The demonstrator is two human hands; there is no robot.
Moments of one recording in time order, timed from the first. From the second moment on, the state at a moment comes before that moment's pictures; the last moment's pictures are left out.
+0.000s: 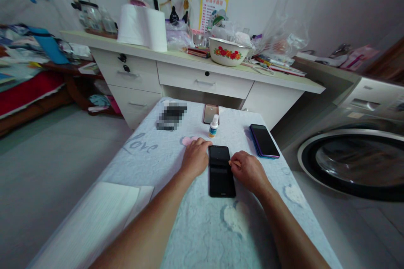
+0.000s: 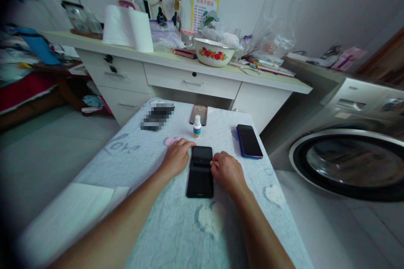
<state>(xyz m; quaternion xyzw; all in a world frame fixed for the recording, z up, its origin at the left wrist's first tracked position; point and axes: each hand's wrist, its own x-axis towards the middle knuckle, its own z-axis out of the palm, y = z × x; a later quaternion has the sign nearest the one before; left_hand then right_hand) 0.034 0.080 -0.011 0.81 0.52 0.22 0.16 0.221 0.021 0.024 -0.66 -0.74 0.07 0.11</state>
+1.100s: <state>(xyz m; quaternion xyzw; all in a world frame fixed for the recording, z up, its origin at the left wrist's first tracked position) 0.035 0.081 -0.014 0.80 0.53 0.23 0.16 0.172 0.010 0.021 -0.58 -0.80 0.07 0.12</state>
